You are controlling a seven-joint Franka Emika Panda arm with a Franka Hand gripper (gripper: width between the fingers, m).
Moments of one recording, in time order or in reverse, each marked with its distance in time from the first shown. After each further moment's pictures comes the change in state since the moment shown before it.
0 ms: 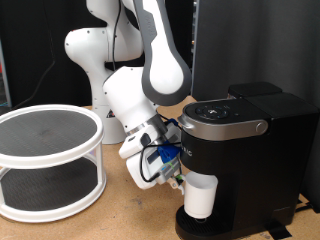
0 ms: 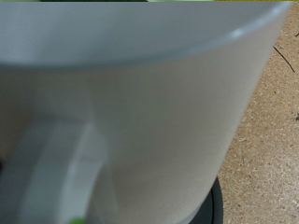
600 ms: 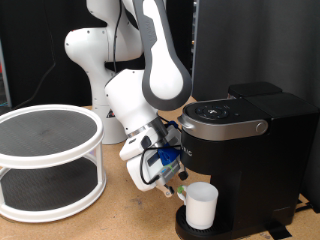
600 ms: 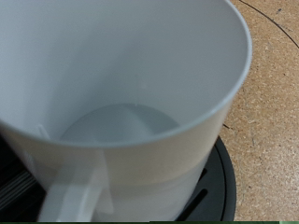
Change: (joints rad) arm 0.000 0.022 0.010 0.003 0.041 0.020 -0.039
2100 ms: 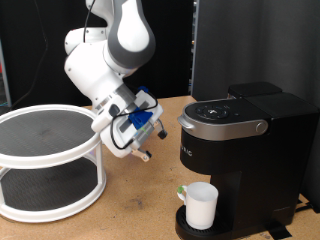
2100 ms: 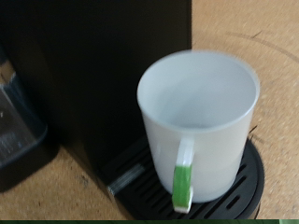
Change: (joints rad) arm -0.113 -0.383 -0.107 -0.280 -0.469 -0.343 0.343
